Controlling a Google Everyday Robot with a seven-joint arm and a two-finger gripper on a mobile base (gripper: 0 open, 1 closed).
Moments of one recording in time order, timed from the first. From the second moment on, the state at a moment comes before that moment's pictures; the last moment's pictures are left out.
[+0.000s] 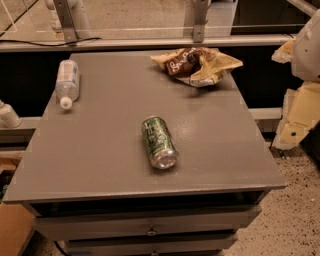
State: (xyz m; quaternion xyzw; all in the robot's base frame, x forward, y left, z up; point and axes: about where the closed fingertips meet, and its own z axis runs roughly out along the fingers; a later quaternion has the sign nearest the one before) arm 0.438 -0.217 0.976 -0.60 0.78 -0.03 0.16
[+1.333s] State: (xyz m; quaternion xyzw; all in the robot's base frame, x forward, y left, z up) arm 0.536 -0.206 0.887 -0.61 0.75 -0.05 0.25
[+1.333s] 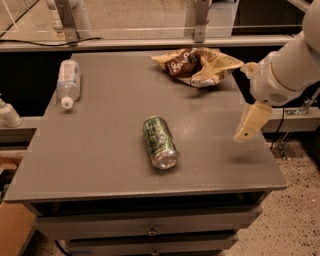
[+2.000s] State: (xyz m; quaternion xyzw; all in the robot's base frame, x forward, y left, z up) arm 0.651 -0.203 0.843 -0.60 0.72 -0.08 0.34
